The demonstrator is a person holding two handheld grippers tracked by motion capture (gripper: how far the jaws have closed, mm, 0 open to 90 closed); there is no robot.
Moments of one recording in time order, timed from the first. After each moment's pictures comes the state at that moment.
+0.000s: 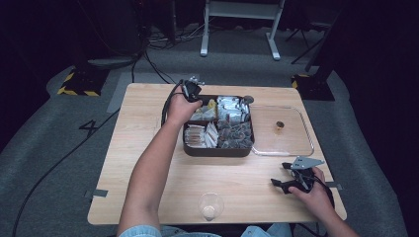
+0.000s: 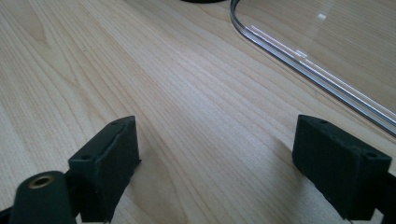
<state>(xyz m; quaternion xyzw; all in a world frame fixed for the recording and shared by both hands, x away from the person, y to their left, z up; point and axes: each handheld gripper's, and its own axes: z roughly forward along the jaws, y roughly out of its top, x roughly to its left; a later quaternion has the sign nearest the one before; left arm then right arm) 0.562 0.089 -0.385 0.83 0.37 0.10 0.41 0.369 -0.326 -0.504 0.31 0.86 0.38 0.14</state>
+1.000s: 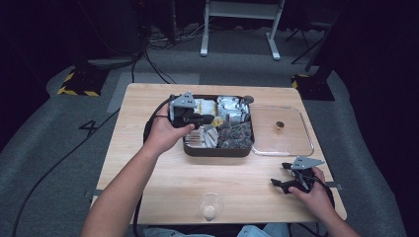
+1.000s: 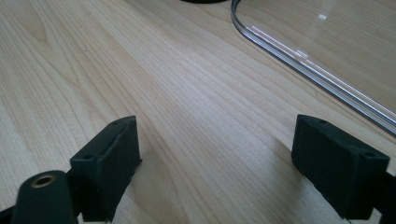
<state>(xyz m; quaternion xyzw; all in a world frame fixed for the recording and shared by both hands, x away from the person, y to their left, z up) 0.428 0.104 -0.332 0.83 0.20 0.09 0.51 0.369 -0.326 -0.504 0.31 0.86 0.38 0.14</state>
